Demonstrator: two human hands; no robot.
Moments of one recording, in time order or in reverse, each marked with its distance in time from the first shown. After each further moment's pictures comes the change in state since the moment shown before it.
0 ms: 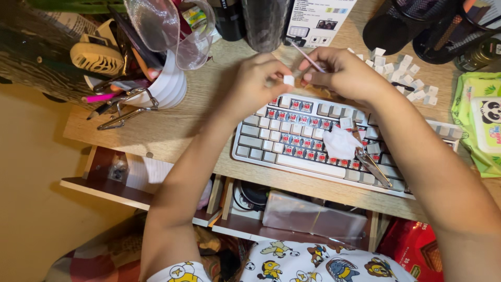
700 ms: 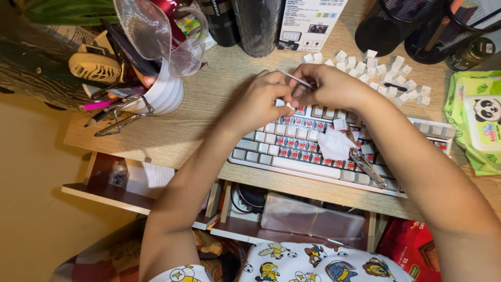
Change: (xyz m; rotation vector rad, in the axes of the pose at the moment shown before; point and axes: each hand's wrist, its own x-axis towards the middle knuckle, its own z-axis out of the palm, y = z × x) left_hand -0.001 0.042 0.008 0.092 -0.167 -0.076; right_hand 0.004 0.010 0.004 -0.133 -0.169 -0.003
